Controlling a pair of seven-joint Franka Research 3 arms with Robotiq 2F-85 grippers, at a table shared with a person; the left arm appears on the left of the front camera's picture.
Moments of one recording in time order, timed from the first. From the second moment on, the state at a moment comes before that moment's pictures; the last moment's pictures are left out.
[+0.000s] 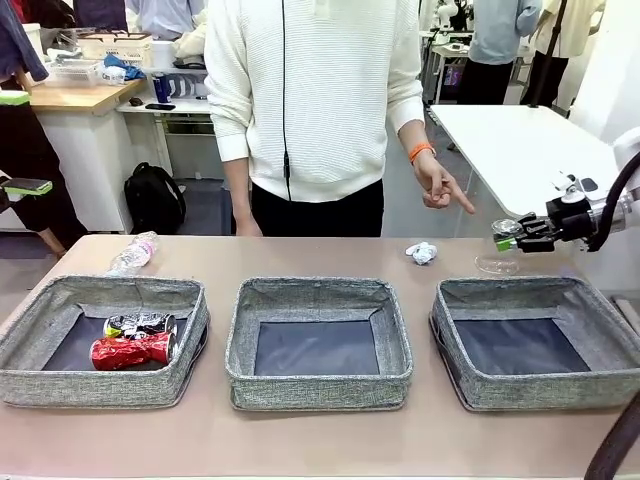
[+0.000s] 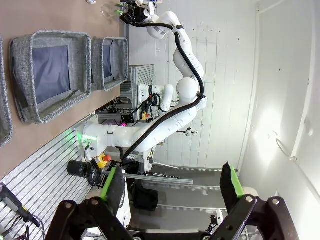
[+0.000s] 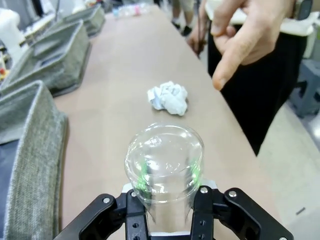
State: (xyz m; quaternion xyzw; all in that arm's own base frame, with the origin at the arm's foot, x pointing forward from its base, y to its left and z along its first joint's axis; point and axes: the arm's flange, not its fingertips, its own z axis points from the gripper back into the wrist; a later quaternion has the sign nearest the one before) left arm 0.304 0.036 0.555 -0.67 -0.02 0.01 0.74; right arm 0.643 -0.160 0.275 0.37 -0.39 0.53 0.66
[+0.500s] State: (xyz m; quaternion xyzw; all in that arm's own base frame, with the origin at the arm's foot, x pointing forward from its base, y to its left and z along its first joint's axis) left arm 0.304 0.036 0.556 -0.67 -0.02 0.01 0.74; right arm 0.598 -0.172 0.515 0.23 -0.23 0.48 0.81
